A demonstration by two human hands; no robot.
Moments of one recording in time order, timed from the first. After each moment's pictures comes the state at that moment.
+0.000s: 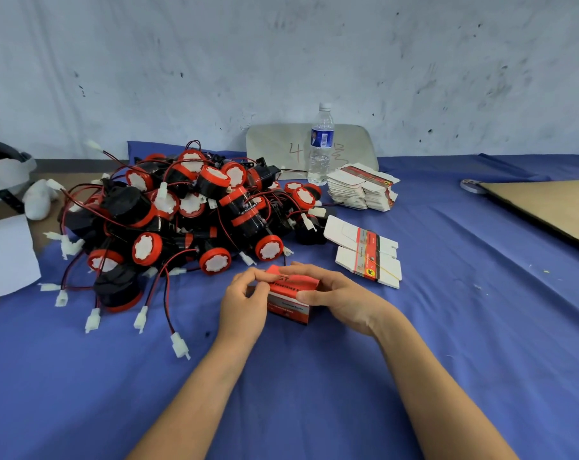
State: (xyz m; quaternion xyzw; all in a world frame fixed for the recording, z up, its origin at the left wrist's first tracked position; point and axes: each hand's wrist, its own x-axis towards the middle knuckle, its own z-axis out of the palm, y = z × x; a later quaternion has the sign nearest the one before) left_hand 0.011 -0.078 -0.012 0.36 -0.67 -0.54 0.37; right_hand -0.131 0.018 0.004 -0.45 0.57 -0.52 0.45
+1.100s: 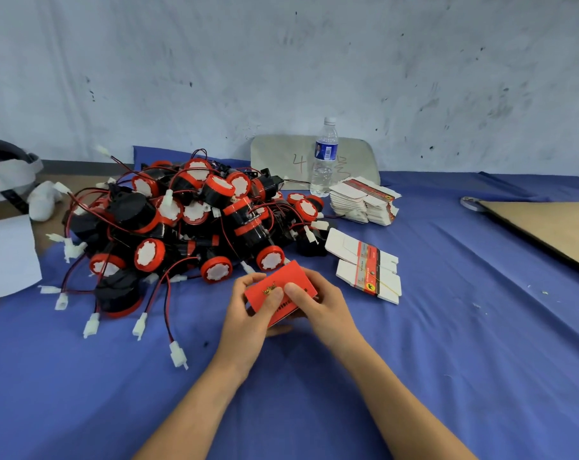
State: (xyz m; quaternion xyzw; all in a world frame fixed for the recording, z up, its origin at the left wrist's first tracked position) left_hand 0.021 -0.063 -0.010 0.26 -0.56 -0.68 0.39; right_hand -0.096 0.002 -0.010 -0.38 0.60 -0.64 0.28
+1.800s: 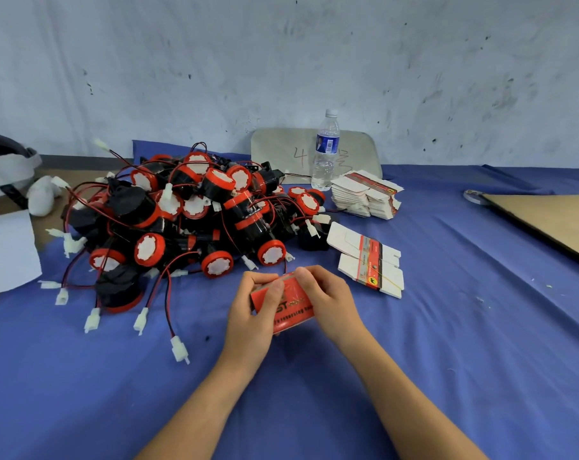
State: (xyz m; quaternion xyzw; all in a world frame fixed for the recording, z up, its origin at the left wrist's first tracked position) left_hand 0.021 -0.058 -0.011 0.25 -0.64 -0.59 0.42; right_hand -0.096 0.006 0.000 -0.40 0.67 -0.59 0.20
